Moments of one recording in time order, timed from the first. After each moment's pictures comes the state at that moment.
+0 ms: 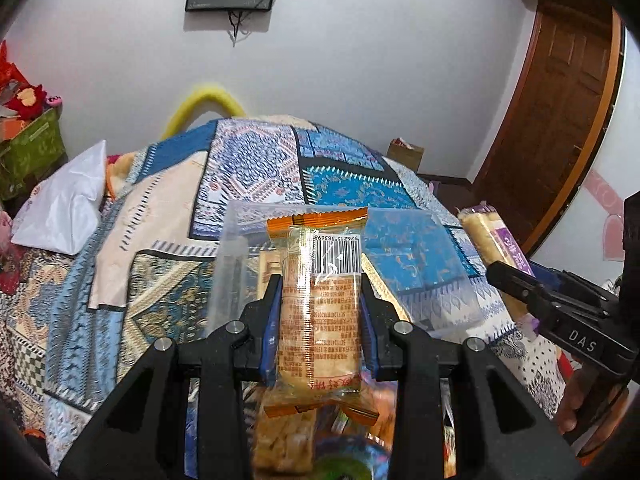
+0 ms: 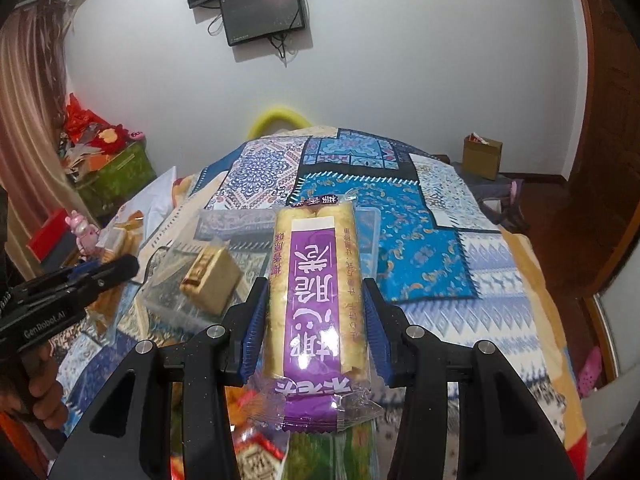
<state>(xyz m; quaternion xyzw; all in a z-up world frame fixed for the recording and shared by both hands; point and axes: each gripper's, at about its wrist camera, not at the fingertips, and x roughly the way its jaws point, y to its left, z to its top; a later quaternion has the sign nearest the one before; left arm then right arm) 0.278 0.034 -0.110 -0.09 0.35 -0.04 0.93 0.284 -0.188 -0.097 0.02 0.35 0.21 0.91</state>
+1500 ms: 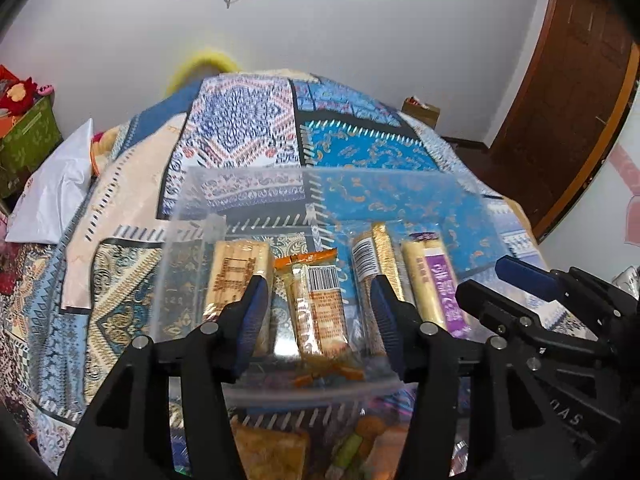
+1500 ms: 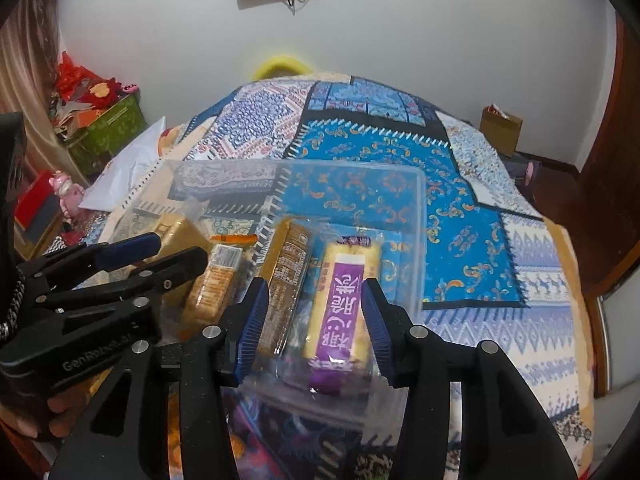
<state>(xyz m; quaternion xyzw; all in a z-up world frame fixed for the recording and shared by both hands) 0.330 0.011 -0.147 -0.06 0.41 -0.02 0.91 0.317 -0.154 -0.130 -0.03 0.41 0.22 0.89</state>
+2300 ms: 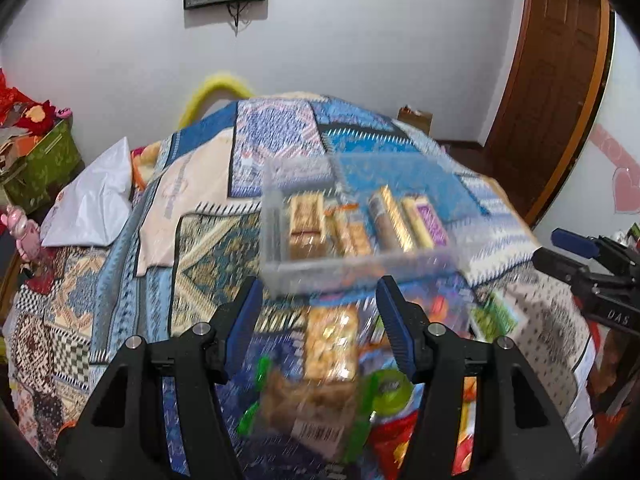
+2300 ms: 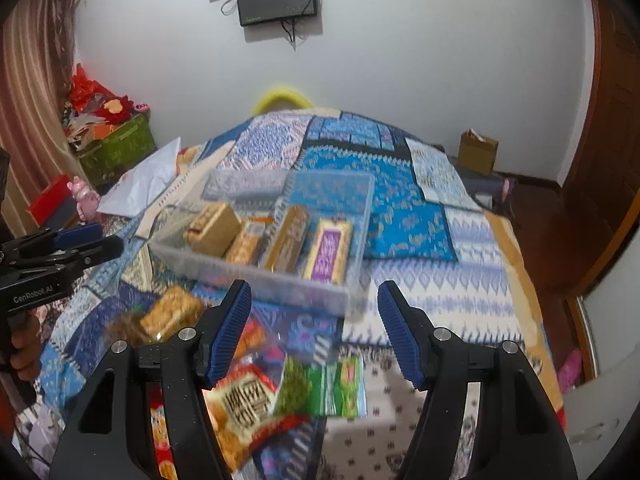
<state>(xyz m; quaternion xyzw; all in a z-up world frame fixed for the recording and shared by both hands) 0.202 0.052 -0.114 -0.03 0.39 -0.02 0.92 0.226 -0.198 -0.100 -0.03 0.38 0.20 0.90</state>
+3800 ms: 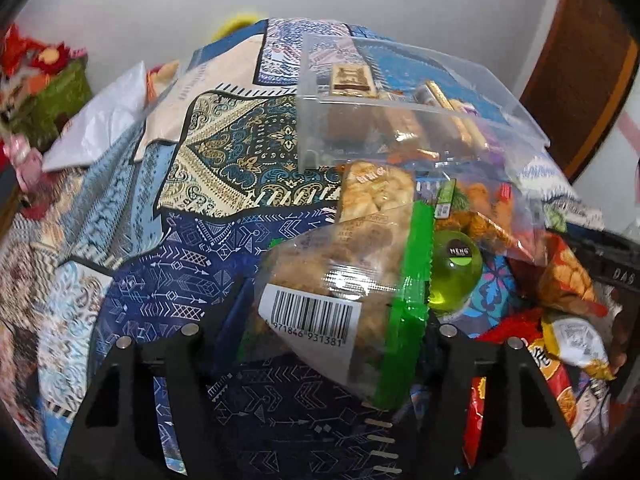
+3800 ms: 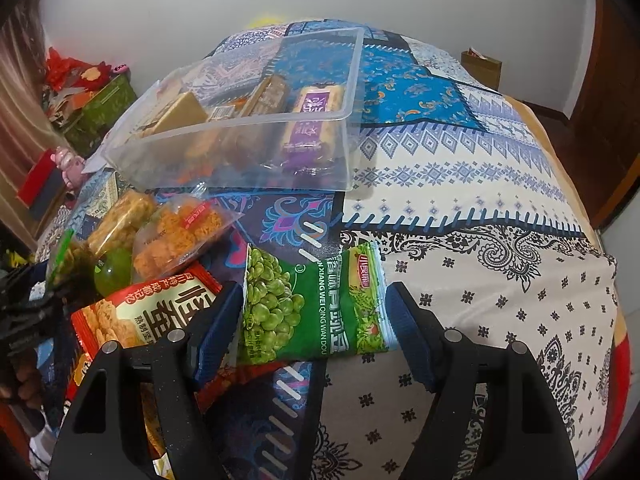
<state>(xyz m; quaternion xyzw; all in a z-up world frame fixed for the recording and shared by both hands) 0.174 0.071 -0.212 -0.07 0.45 0.01 0.89 0.228 -0.202 -0.189 -0.01 0.48 0.19 0.86</state>
